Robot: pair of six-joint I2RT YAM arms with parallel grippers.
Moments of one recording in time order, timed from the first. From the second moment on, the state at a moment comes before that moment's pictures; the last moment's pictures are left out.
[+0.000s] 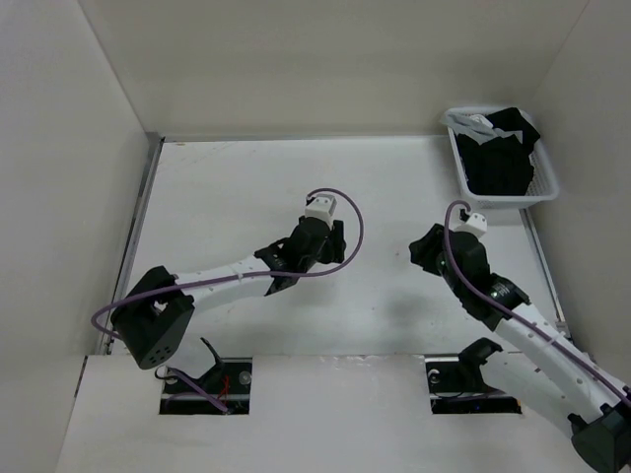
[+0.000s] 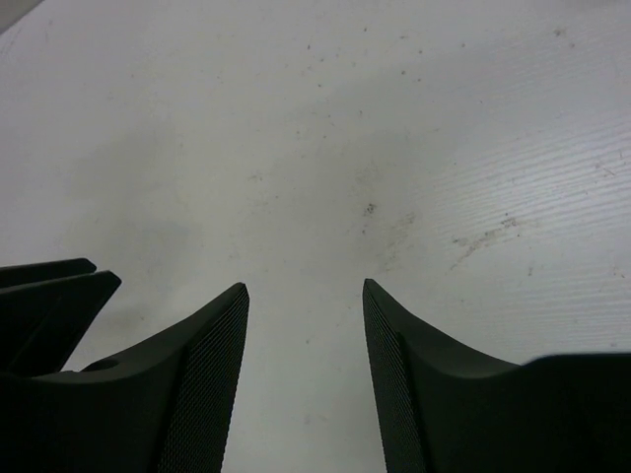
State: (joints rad) left arm -0.87 1.47 0.82 0.12 -0.30 -0.51; right arm 0.55 0.75 0.60 -0.35 0.37 0.73
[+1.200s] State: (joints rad) left arm -0.82 1.55 0.72 0.47 -0.23 -0.50; right arm -0.26 2.00 1.52 -0.06 0.22 0.53
